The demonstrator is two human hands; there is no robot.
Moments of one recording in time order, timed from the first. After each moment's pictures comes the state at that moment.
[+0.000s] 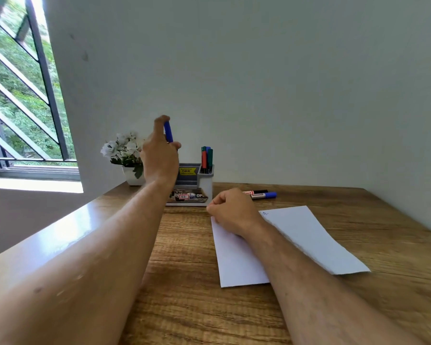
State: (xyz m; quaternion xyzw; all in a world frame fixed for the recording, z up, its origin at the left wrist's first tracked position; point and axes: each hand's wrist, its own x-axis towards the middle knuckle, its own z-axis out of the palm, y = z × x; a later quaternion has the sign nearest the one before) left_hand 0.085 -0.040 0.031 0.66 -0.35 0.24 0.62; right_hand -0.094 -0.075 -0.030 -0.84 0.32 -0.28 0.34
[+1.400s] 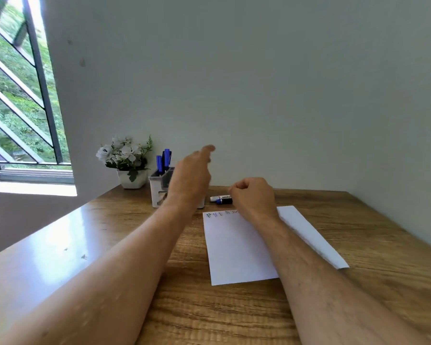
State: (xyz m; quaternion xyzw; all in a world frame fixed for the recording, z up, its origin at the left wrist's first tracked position) left_hand 0.011 -0.048 0.013 0.70 -0.52 0.30 0.39; right_hand -0.128 -0.092 -0.010 -0.75 0.40 -0.43 0.31
